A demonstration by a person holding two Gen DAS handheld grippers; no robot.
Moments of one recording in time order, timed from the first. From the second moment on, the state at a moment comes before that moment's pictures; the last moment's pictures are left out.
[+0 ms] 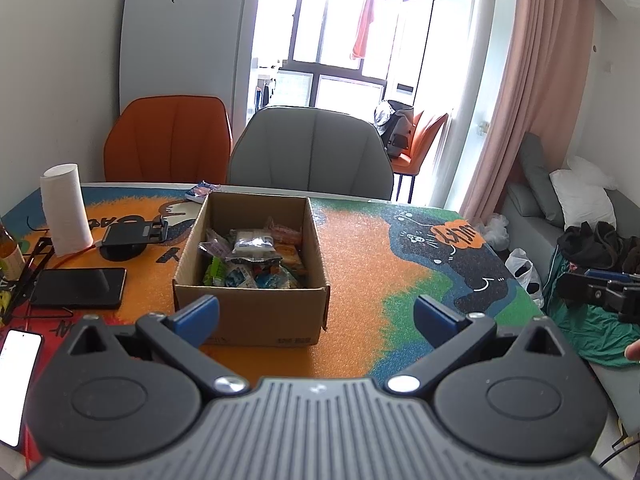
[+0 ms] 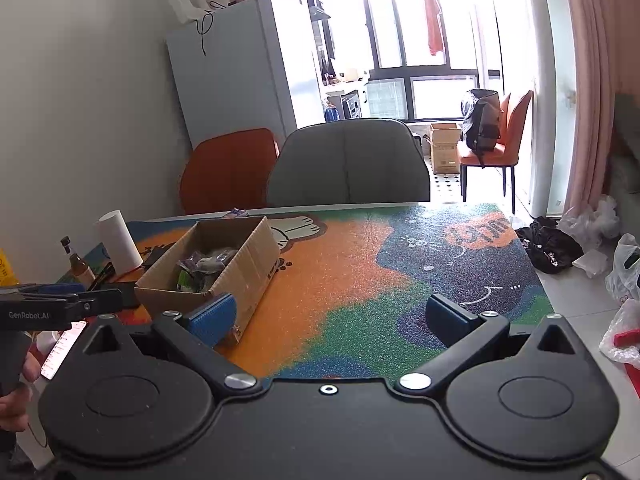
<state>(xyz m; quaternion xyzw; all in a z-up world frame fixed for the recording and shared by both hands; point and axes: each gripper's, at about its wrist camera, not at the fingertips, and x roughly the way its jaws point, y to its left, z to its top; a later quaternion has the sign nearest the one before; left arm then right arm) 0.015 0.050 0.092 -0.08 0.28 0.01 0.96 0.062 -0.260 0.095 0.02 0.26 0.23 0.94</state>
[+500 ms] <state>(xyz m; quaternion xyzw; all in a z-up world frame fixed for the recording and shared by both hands) 0.017 0.050 0.090 -0.08 0.28 0.01 0.96 0.063 -0.258 0.095 0.01 0.26 0.23 0.94</state>
